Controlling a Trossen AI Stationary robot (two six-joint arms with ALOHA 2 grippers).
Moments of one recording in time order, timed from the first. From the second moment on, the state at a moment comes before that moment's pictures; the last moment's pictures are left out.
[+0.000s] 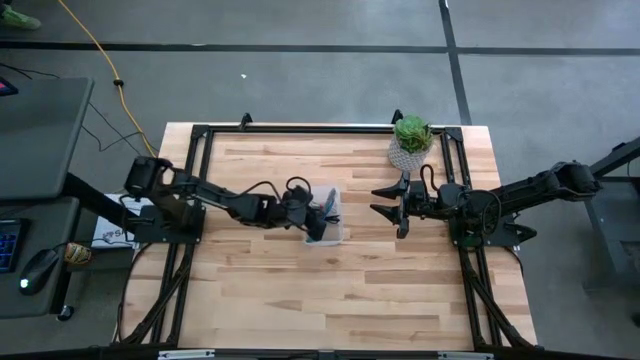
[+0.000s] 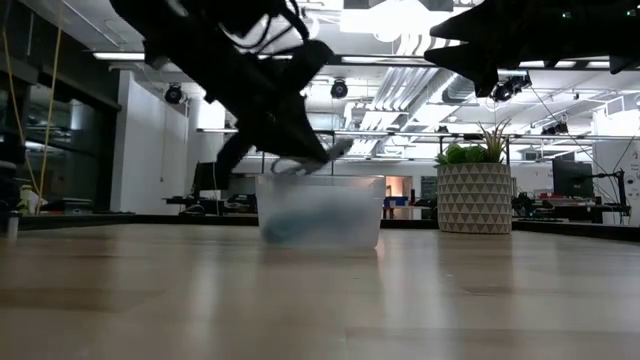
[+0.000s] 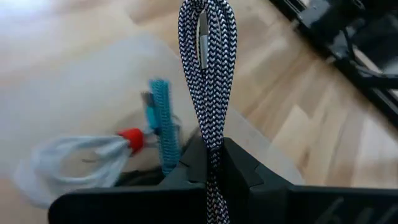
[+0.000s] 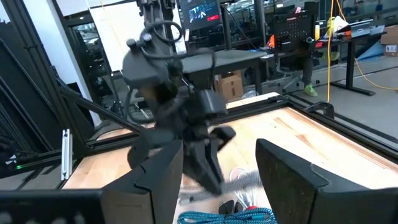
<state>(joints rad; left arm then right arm) 0.00 1.68 0.87 0.13 -0.39 -0.83 0.12 0.92 0.30 0.65 0.26 0.18</state>
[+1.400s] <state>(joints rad) 0.05 1.77 0.87 0.12 -0.32 -0.75 0.12 0.92 0.30 0.65 0.26 0.18</state>
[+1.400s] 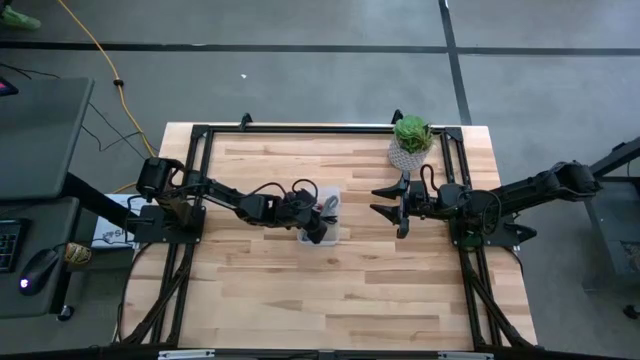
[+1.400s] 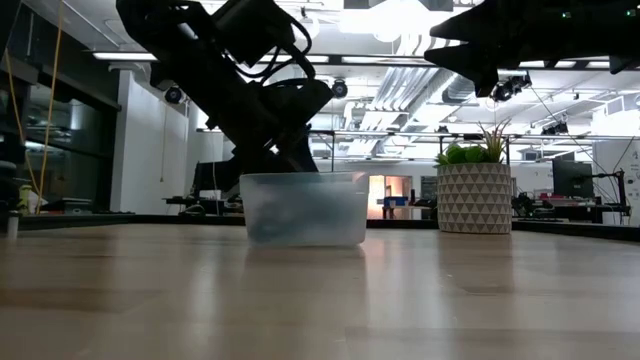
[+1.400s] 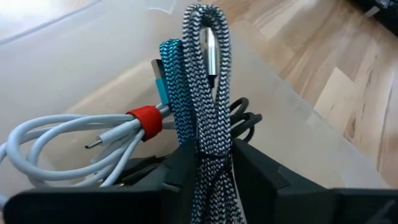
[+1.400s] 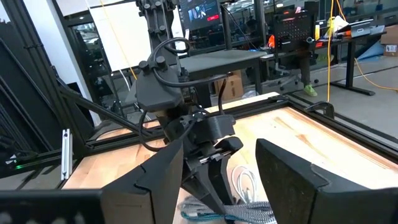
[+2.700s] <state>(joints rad) -0.17 1.12 0.60 0.27 -0.34 -0.09 0.12 0.92 0.30 0.64 0.26 0.18</state>
